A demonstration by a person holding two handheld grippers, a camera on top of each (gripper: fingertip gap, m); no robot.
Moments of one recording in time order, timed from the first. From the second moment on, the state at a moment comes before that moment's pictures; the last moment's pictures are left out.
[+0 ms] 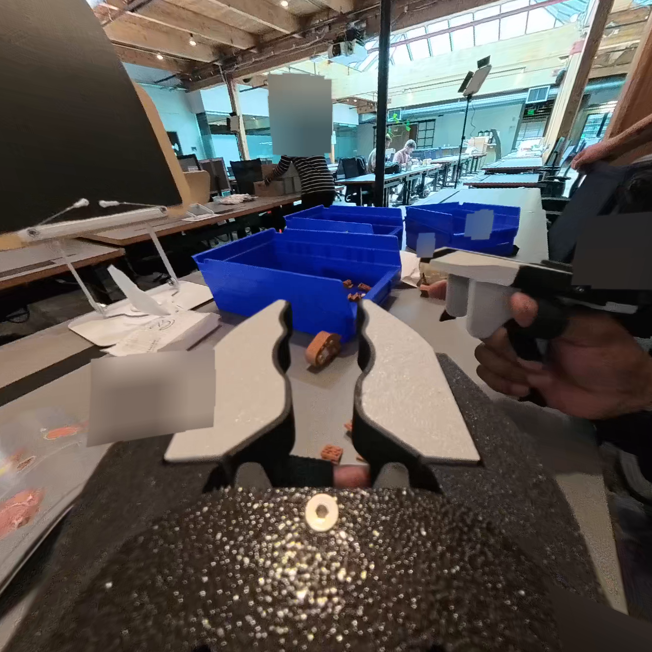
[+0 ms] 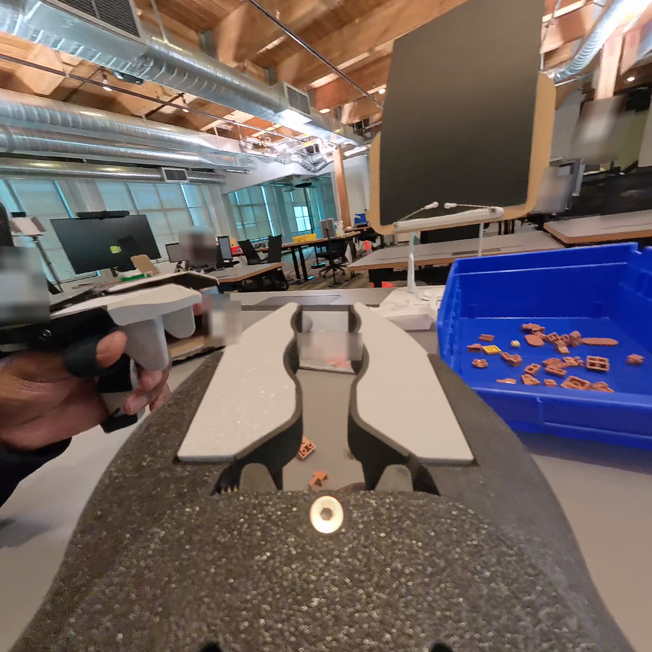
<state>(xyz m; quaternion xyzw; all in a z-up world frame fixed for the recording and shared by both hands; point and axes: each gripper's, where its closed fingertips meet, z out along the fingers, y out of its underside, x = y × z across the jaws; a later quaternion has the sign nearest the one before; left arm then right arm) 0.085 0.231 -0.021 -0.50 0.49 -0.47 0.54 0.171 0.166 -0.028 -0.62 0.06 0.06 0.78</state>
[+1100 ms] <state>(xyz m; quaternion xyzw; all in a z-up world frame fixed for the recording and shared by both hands) 0.117 0.222 -0.060 -0.44 0.58 -0.44 0.53 0.177 0.137 -0.037 -0.64 0.06 0.02 0.77</state>
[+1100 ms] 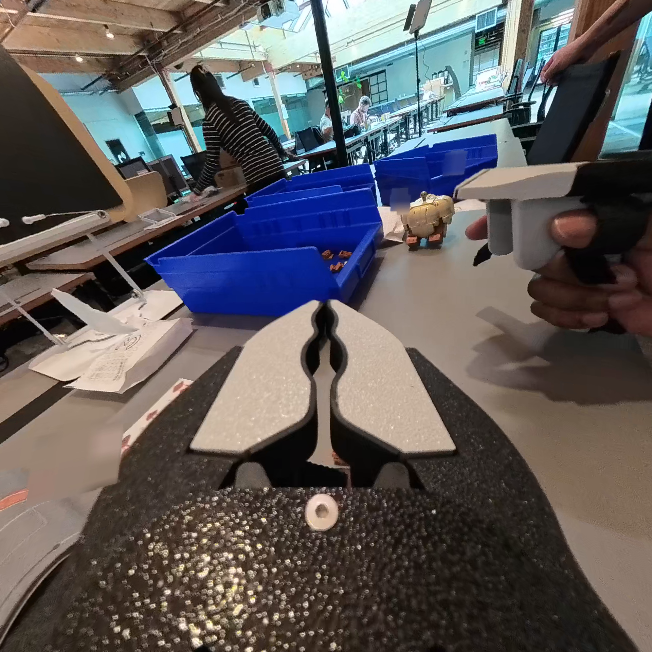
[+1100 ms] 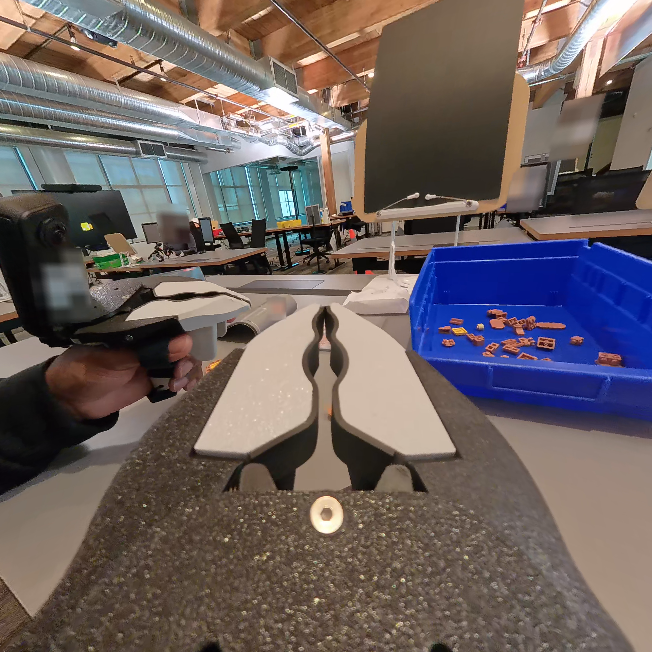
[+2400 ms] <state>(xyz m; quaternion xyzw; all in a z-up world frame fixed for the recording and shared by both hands) 0.110 0.248 -0.062 -0.49 0.49 -0.49 0.54 0.162 0.166 -0.064 -0.68 0.02 -0.01 0.73</state>
